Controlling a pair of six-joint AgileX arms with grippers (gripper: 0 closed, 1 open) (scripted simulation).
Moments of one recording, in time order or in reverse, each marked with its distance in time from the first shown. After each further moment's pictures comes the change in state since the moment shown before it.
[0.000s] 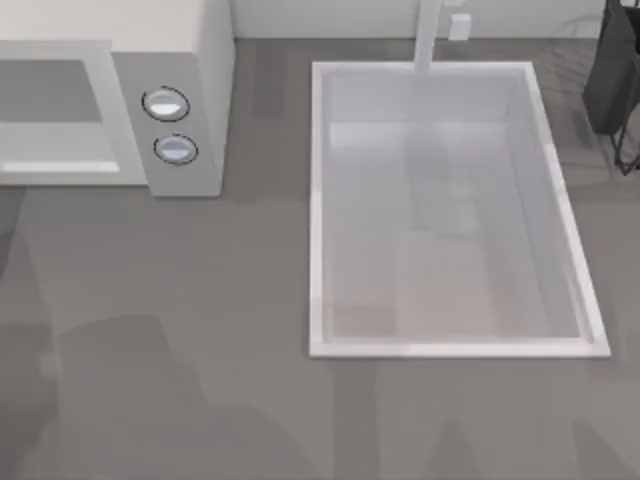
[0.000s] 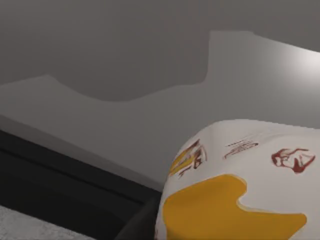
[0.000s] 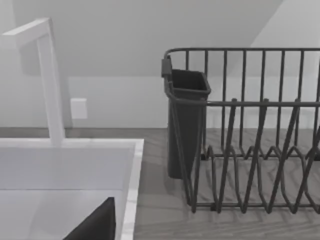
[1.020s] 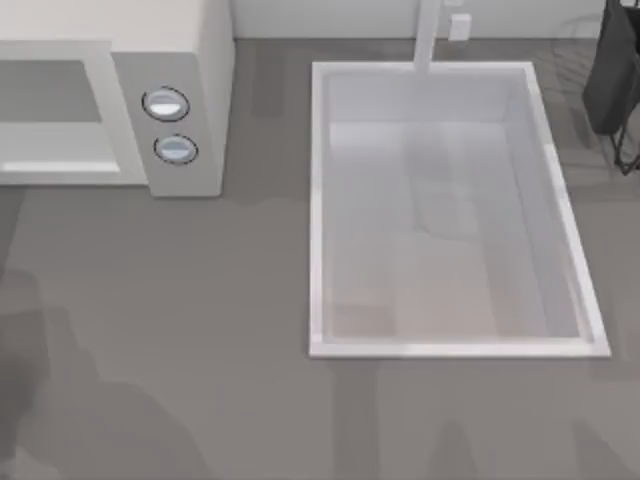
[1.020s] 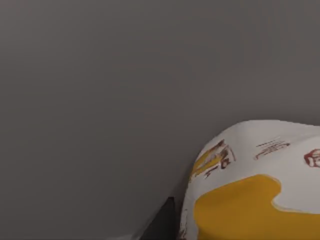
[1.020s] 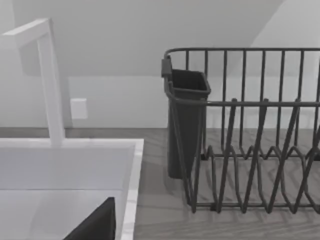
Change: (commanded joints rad) left arm 0.007 0.220 -0.278 0.500 0.003 0.030; right arm 0.000 0.000 0.000 0.000 0.000 0.000
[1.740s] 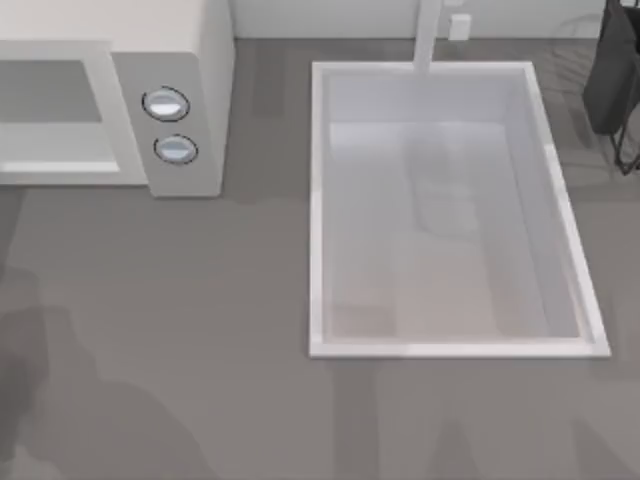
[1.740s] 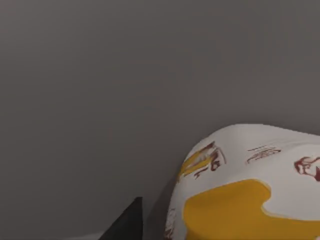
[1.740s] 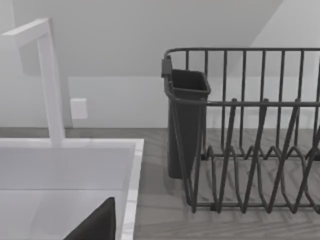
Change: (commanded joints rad) left arm 0.000 0.000 0.000 0.000 0.000 0.000; right arm 0.000 0.000 0.000 0.000 0.000 0.000
